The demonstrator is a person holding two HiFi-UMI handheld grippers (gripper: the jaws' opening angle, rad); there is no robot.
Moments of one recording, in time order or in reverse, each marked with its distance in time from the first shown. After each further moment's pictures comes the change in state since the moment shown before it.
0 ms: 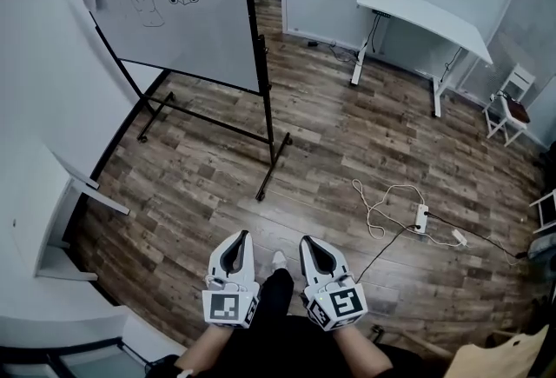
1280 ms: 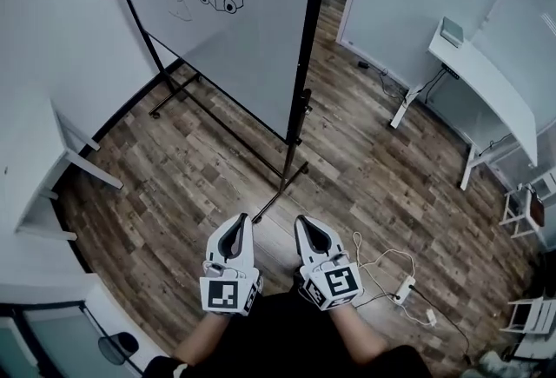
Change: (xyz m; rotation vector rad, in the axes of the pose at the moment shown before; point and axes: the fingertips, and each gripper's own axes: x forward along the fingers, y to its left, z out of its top) left arm 0.287 0.138 0.034 -0.072 -0.044 0.297; right arm 0.335 -0.137 0.063 -0.103 0.107 0.312
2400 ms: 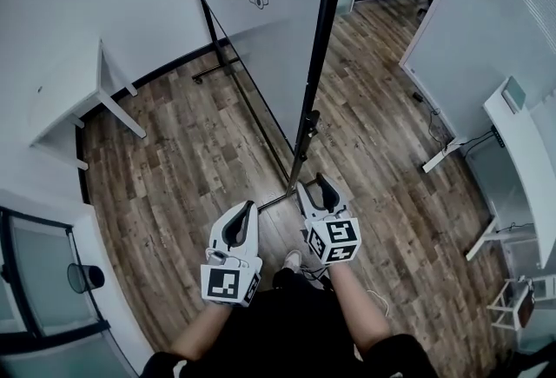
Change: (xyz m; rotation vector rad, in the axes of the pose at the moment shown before) left arm 0.094 -0.059 0.007 -0.023 -0.018 0.325; right arm 0.119 -0.153 0.000 -0.056 0.144 0.252
